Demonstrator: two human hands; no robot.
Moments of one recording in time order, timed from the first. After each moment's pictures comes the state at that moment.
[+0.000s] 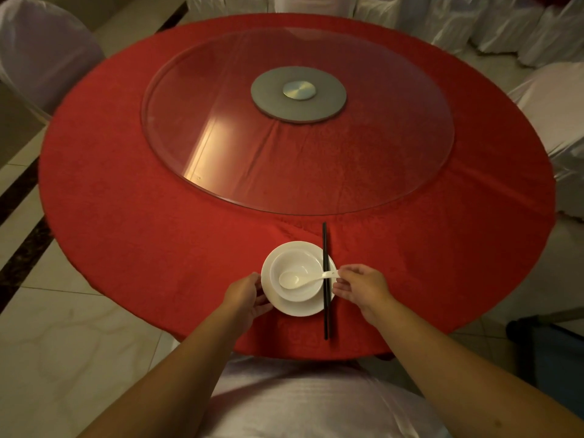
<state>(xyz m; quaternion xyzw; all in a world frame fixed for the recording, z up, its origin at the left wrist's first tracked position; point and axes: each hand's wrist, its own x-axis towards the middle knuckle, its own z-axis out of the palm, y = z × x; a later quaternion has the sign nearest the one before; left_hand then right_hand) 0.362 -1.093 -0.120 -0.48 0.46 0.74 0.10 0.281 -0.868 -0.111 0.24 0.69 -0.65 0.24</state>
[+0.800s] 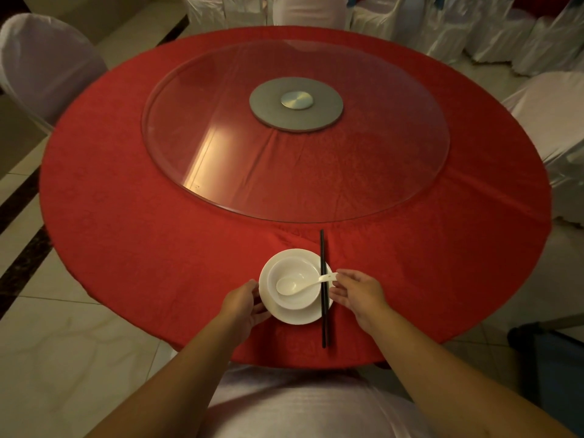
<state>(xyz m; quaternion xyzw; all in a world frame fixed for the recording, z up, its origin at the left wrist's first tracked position) 0.362 -1.093 -0.122 -0.48 0.45 0.74 0.10 0.282 -0.869 -0.111 0.23 0.66 -0.67 0.23</state>
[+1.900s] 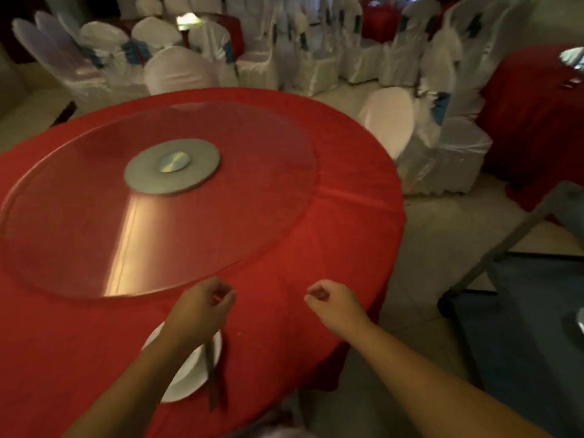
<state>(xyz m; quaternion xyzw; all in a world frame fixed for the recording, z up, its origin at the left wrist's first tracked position) 0.268 -0.934 0.008 -0.05 0.94 0.33 0.04 0.259 -0.663 -0.037 0.06 0.87 -0.48 0.10</state>
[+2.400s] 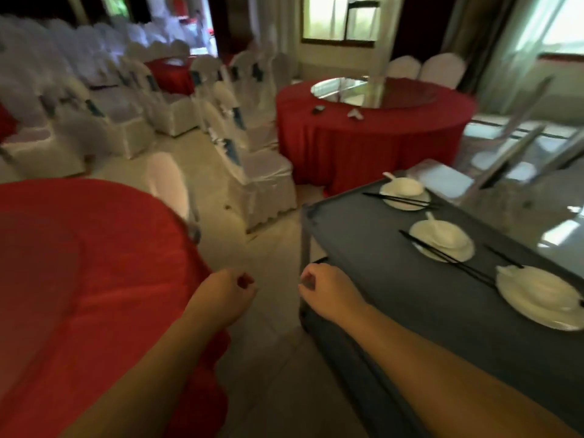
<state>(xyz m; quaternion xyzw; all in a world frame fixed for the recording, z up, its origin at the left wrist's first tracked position) 0.164 -0.373 0.085 0.30 0.92 0.23 0.09 0.281 -0.178 0.057 0.20 0.93 -0.30 -0.07</state>
